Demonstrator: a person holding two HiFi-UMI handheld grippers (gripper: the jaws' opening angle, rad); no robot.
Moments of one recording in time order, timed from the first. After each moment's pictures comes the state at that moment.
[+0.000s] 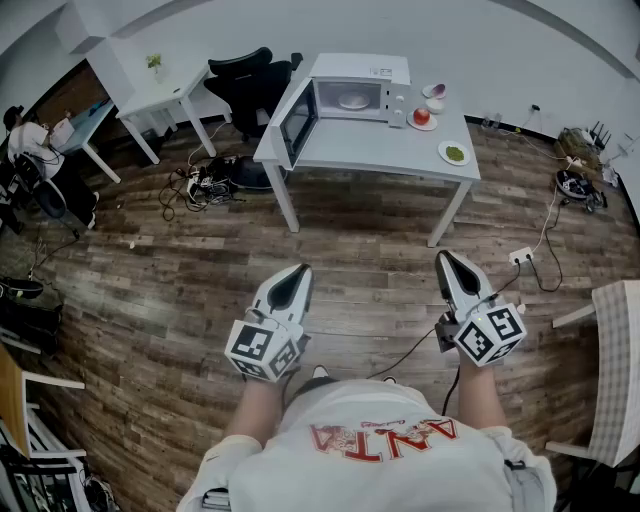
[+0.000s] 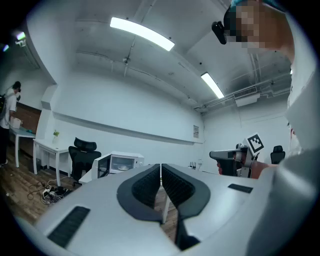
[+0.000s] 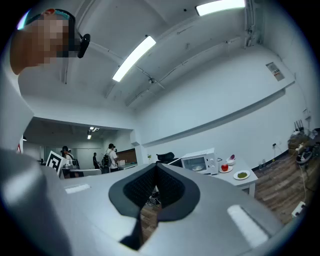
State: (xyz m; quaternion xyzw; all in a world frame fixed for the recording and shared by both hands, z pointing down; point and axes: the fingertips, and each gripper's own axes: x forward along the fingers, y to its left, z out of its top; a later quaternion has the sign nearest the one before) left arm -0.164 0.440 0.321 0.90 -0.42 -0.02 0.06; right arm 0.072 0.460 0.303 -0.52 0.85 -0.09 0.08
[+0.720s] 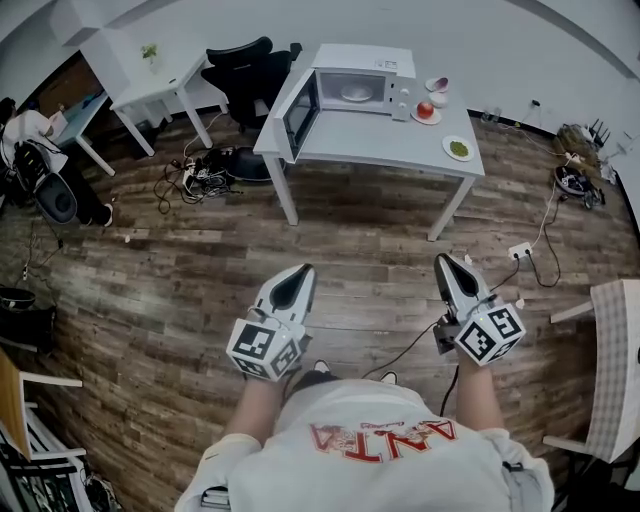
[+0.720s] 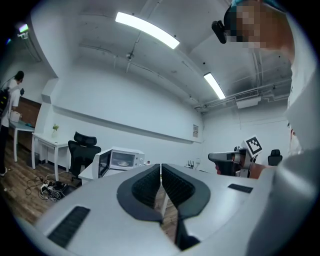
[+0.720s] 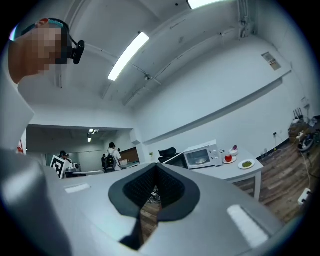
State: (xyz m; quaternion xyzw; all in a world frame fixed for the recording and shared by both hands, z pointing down) left arm -0.186 0.428 0.337 0.91 -0.41 -0.02 0.09; right arm 0.045 0.448 0.322 -0.51 0.85 -0.12 0.08
